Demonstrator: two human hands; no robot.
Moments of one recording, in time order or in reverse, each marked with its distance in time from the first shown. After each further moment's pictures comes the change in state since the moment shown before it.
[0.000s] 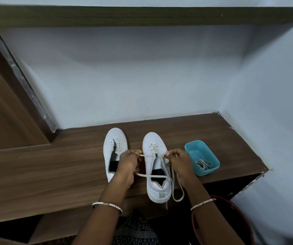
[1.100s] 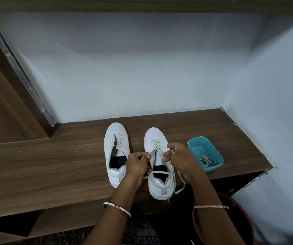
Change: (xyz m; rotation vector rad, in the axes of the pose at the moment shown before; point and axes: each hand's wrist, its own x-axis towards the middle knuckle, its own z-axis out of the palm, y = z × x) left_hand 0.014 -0.036 0.016 0.063 -0.028 0.086; right_hand -0.012 -0.027 -0.003 -0.230 -0.237 -0.015
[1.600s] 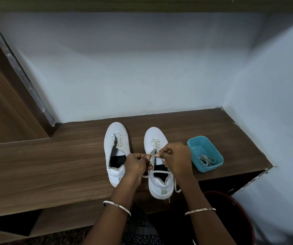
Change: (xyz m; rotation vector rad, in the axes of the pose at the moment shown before) left_hand 0.003 -0.003 -0.003 -0.029 0.004 -0.027; right_hand 0.001 0.008 0.020 -0.208 0.234 -0.281
